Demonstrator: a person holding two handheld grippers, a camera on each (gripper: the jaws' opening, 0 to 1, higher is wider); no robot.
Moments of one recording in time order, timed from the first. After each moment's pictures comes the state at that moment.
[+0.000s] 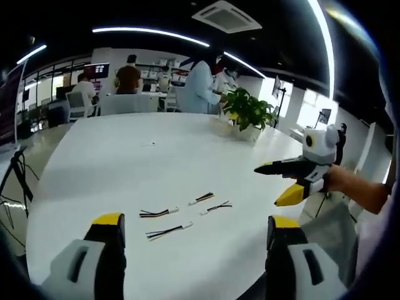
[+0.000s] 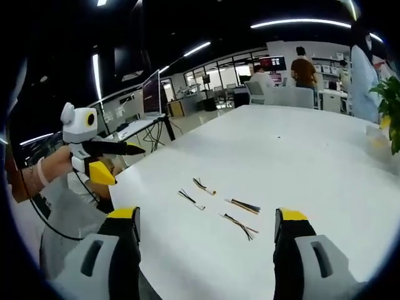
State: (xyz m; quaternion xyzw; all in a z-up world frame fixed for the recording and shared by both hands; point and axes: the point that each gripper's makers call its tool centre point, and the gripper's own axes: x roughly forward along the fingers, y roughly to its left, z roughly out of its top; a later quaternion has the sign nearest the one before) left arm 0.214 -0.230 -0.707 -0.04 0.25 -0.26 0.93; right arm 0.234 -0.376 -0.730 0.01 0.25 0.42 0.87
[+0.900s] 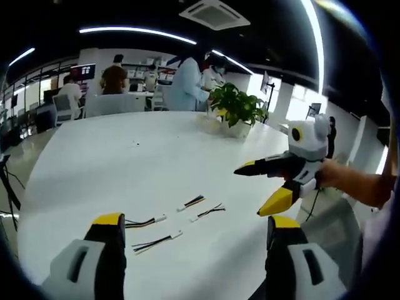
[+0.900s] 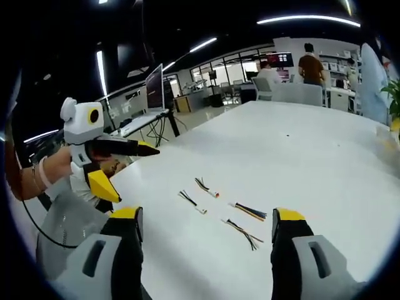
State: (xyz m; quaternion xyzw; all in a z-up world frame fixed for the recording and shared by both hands) left arm 0.232 -0.257 -0.720 -0.01 0.26 -0.29 0.92; right arm 0.245 -0.359 -0.740 0.00 0.27 0.44 0.86
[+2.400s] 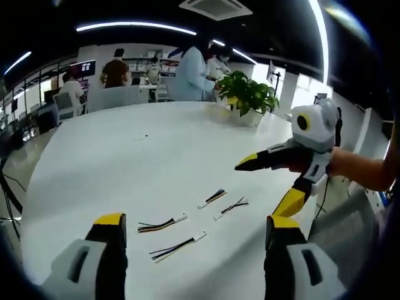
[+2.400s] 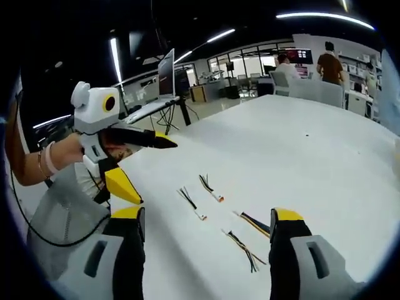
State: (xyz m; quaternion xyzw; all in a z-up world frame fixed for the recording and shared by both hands) left arm 0.267 -0.244 -0.753 0.02 0.28 -0.28 0.92; right arm 0.268 -0.329 -0.764 -0.03 0.28 0.49 0.82
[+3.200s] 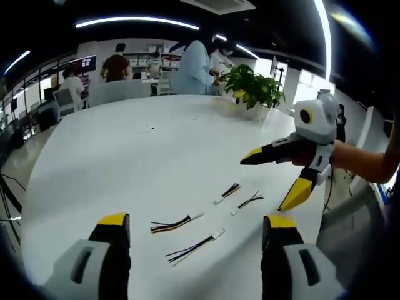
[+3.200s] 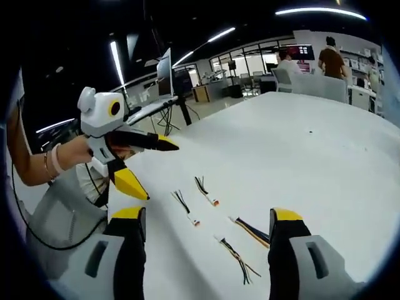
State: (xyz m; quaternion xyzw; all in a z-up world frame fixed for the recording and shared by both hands) left arm 0.289 -0.224 -0.776 0.02 0.30 -0.28 0.91; right arm 0.289 -0.324 -0.778 -0.02 0.29 0.51 0.81
